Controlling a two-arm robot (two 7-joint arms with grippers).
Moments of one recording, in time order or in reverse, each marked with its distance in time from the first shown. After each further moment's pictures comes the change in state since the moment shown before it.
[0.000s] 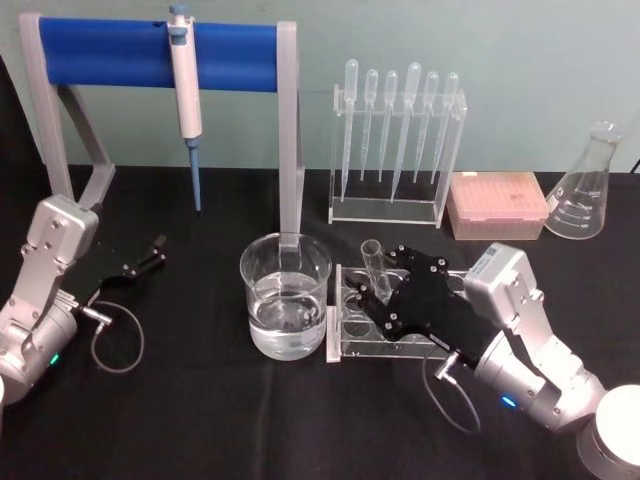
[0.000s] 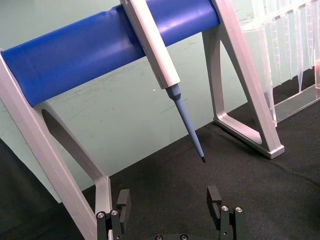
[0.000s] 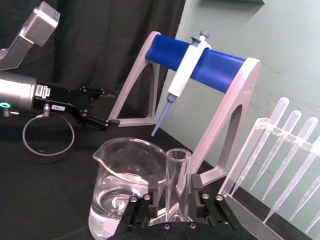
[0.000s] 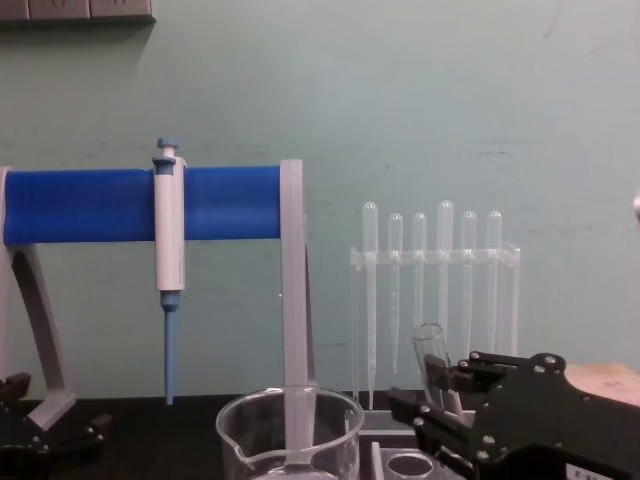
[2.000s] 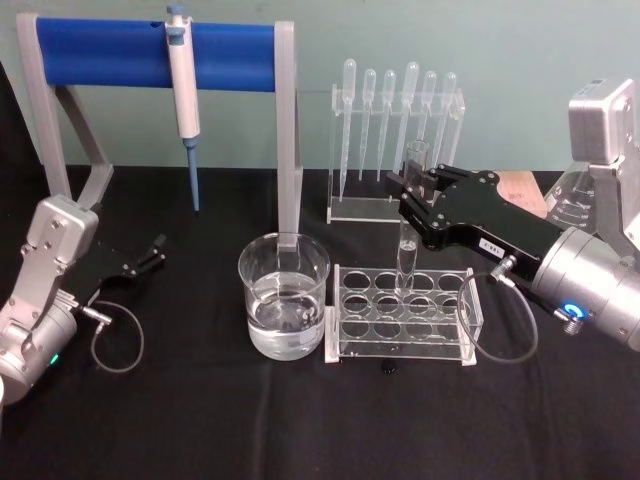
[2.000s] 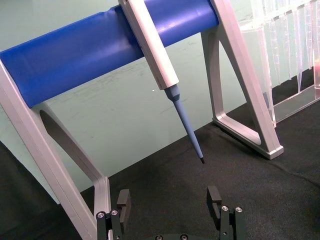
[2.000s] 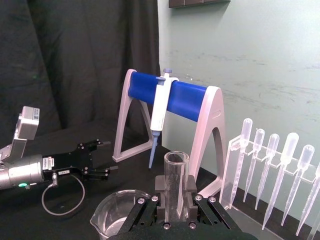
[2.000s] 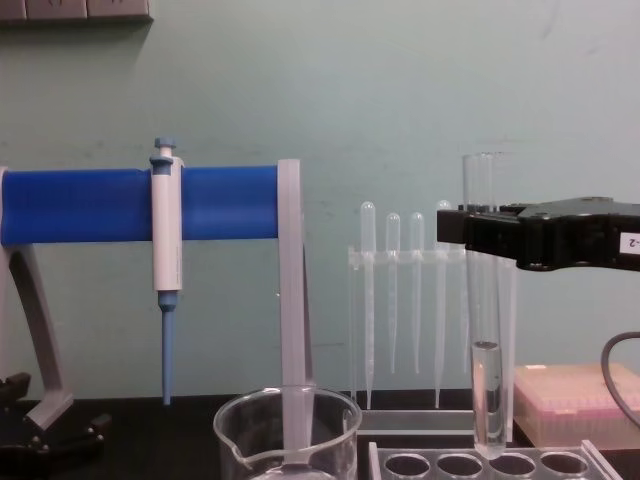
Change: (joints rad) left arm 0.000 0.000 0.000 0.000 0.000 0.000 0.000; right arm 0.046 0.052 0.160 -0.238 0.356 0.428 0.080
